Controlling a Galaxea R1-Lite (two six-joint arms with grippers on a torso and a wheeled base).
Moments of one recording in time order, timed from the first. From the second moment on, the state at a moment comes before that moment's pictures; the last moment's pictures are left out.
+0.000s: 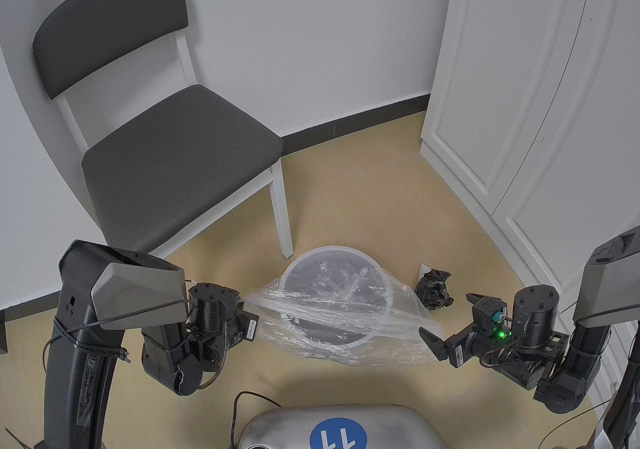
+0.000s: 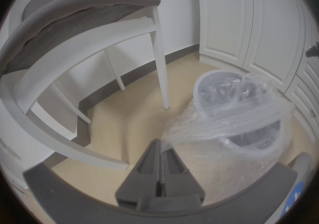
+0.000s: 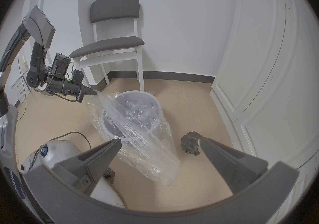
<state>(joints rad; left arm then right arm) -0.41 2.52 -0.68 -1.42 0.27 0.10 0.52 2.08 -0.17 -1.55 -0.17 -0.18</state>
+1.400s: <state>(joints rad) -0.42 1.95 -0.27 -1.52 0.05 0.25 0.60 2.13 -0.17 -1.55 -0.24 -0.18</state>
